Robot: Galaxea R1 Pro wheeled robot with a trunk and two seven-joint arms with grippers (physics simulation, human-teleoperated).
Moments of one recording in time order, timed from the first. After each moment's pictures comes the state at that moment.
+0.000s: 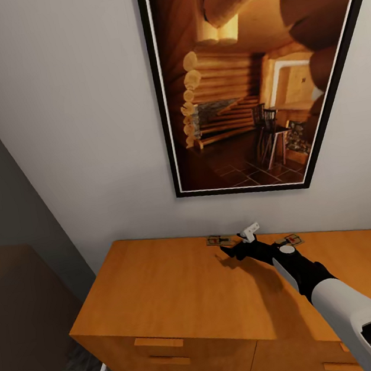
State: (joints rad) left arm -0.30 0.04 -0.54 0.07 0.39 -0.27 -0.04; right arm -0.85 -0.06 0.15 -0.49 -0.04 -0.06 0.55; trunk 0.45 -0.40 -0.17
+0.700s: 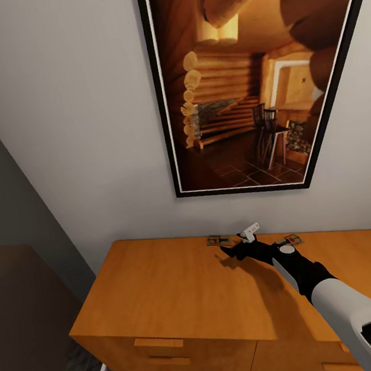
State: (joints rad) left arm -0.30 0.04 -0.54 0.07 0.39 -0.27 -0.04; right arm -0.85 -0.06 0.15 -0.49 -0.04 -0.06 0.55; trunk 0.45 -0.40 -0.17
